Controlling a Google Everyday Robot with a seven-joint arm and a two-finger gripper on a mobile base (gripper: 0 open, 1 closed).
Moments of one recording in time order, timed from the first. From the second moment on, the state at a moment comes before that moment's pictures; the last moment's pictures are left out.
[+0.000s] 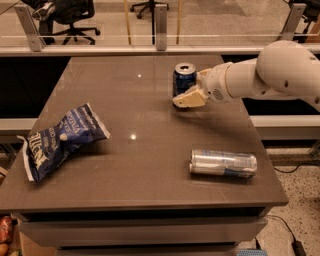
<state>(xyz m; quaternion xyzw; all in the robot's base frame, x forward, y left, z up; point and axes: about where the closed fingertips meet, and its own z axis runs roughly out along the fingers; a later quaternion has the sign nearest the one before) 0.637 -0.085 0.862 -0.47 0.74 0.15 0.46</state>
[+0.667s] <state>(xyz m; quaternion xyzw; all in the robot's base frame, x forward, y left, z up) 0.638 -0.082 0.864 -0.47 0.73 0.16 0.47</state>
